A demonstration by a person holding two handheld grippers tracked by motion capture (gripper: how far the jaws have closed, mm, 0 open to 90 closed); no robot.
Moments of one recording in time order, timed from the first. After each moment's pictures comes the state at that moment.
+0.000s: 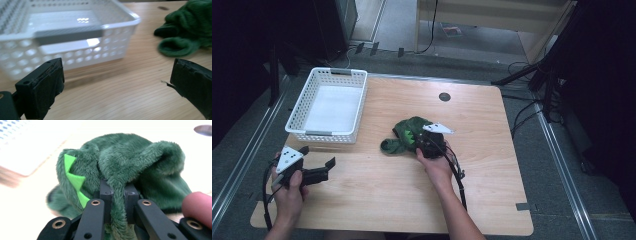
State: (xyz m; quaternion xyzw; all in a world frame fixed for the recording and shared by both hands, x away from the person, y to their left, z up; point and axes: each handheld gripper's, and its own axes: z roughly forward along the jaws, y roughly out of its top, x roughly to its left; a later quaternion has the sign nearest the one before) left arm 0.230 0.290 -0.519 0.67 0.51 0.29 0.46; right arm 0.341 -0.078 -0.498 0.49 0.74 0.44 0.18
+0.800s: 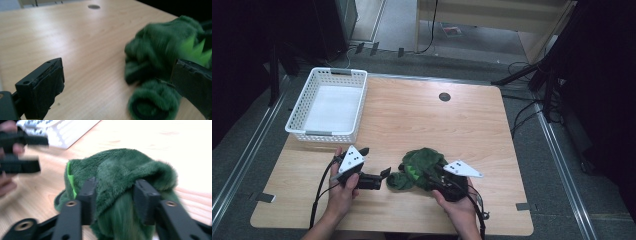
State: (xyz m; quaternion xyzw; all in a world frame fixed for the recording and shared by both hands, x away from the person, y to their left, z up) left arm 0.246 0.160 -0.522 0.75 0.39 0.20 0.50; right arm 0.235 -0.143 -0.499 0.46 0.73 0.48 0.14
